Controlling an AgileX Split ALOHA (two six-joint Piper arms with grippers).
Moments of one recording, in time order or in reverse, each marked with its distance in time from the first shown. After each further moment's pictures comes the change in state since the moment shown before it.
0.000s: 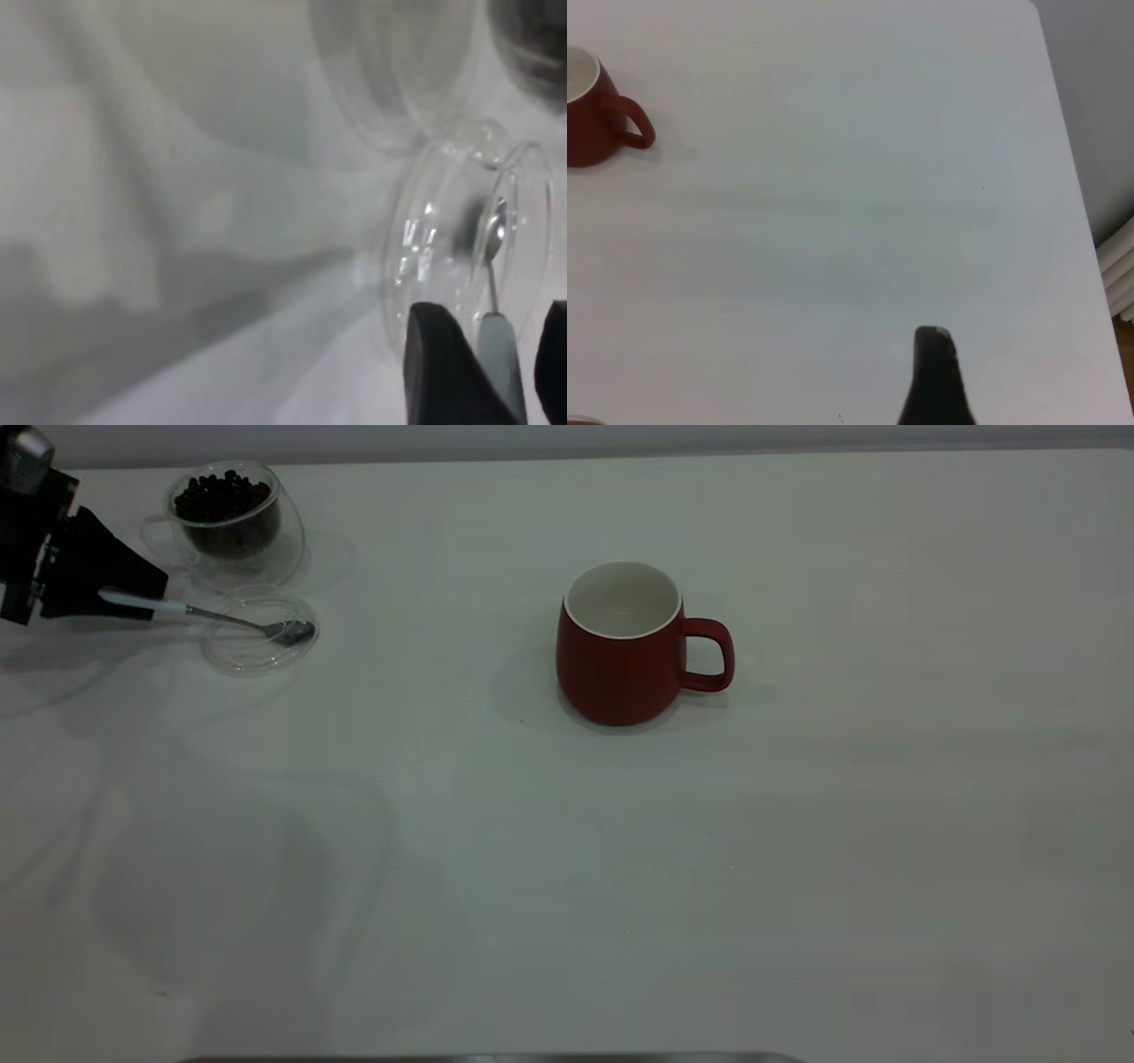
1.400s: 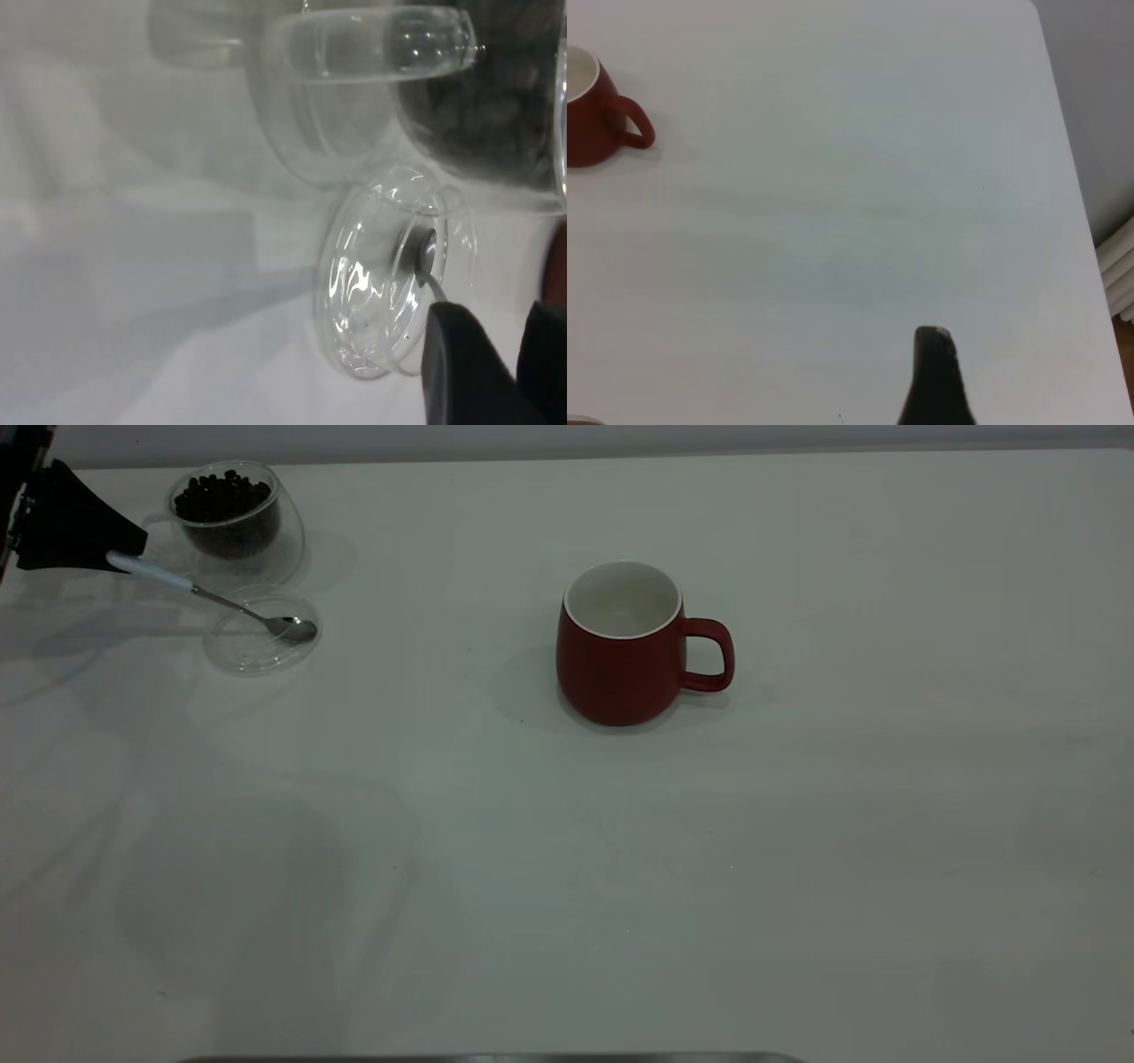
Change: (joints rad) left arm -0.003 -0.065 0.000 0.012 0.000 -0.123; right arm 0.000 0.000 0.000 0.000 0.000 0.000
